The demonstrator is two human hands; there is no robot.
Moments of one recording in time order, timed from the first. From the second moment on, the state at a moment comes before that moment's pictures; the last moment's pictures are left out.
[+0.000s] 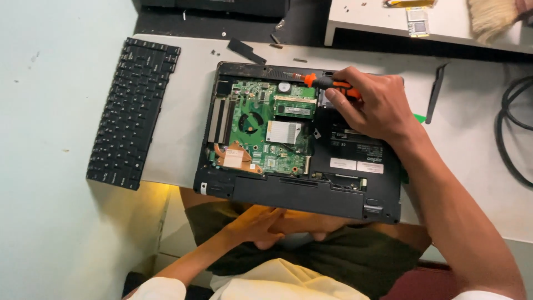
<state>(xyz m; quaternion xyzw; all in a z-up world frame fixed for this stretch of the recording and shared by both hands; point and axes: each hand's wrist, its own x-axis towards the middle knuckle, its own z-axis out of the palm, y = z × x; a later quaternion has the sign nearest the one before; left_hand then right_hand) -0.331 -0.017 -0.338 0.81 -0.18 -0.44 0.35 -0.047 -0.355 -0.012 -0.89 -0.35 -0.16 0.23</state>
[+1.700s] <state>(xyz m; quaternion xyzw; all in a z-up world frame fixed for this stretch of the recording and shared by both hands) -0.351 -0.020 -0.260 0.90 -0.35 -0.17 0.21 -0.050 -0.365 -0.013 -0.89 -0.34 -0.15 0.25</state>
